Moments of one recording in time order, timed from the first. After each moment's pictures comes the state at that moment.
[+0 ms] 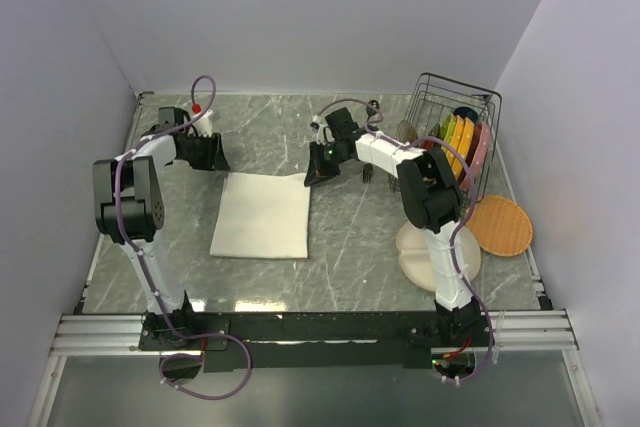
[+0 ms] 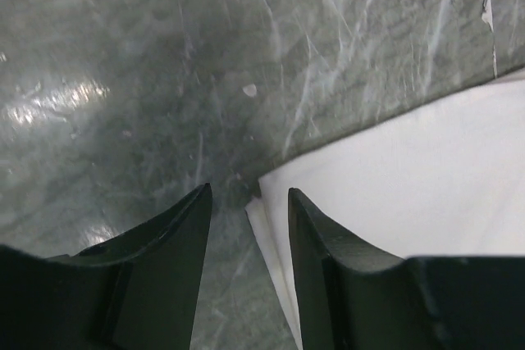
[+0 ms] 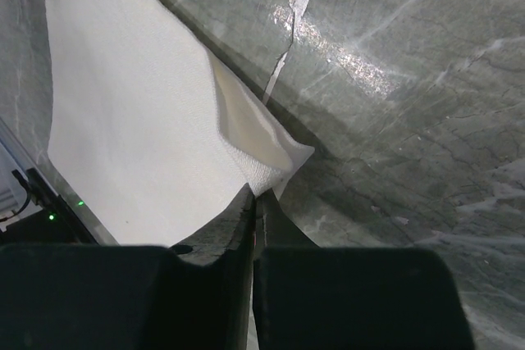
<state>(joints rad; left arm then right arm) 0.10 1.96 1.35 -0.41 0.56 0.19 0.49 2.26 1.72 -0.48 -0.56 0.36</state>
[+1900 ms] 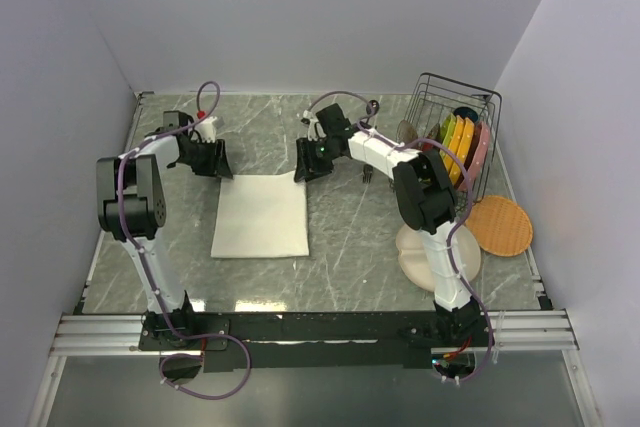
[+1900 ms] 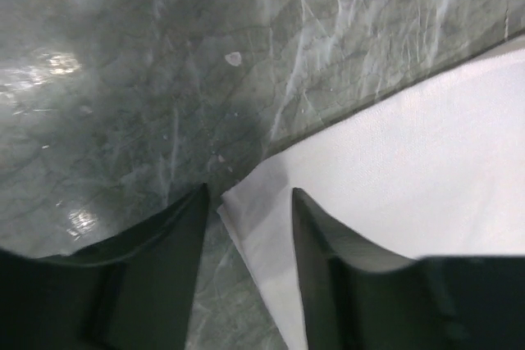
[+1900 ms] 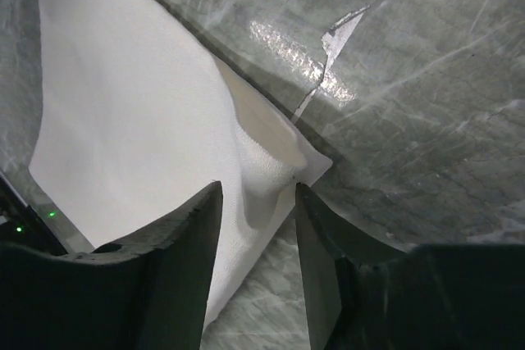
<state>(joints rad) 0.09 2.01 1.36 -0.48 0.56 0.20 0.53 2.28 1.80 -0.50 -0.50 0.31</state>
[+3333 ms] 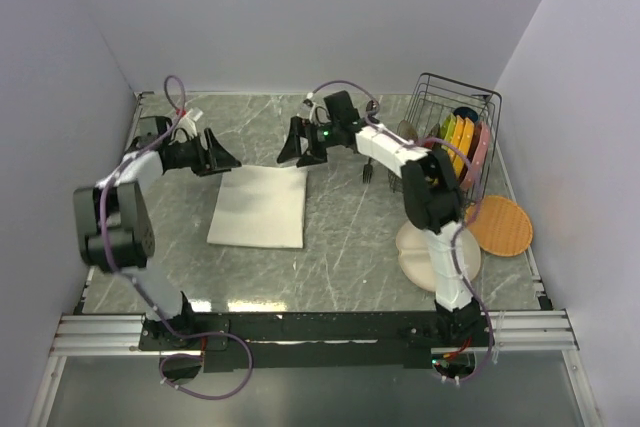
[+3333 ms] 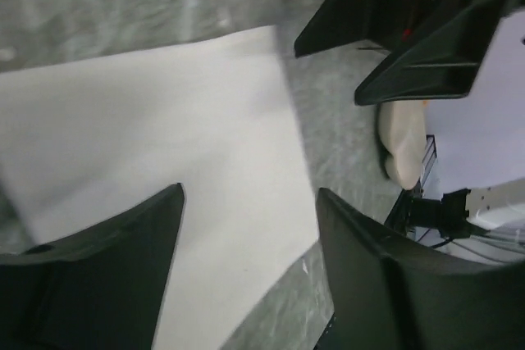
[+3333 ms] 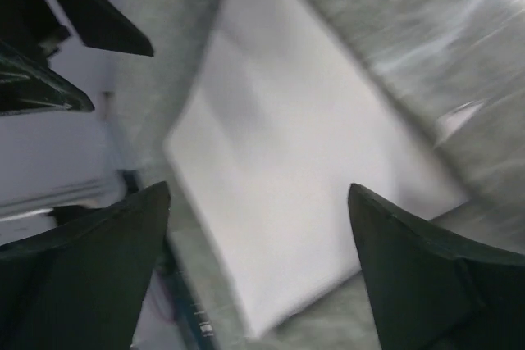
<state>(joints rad) 0.16 1.80 1.17 -0.31 0.99 -0.15 0.49 2.34 1.91 -0.33 -0.75 0.47</state>
